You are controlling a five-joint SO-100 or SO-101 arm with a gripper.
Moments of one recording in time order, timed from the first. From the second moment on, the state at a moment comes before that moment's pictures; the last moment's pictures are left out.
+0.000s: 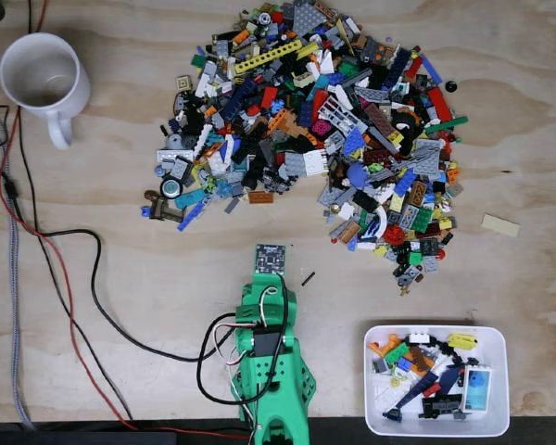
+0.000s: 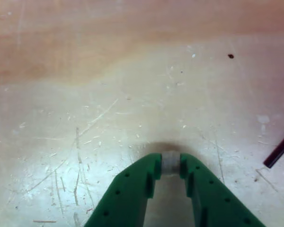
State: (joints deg) arm -6.1 193.6 181.1 74.6 -78.3
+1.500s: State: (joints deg) arm 5.4 131.7 143.0 54.2 -63.7
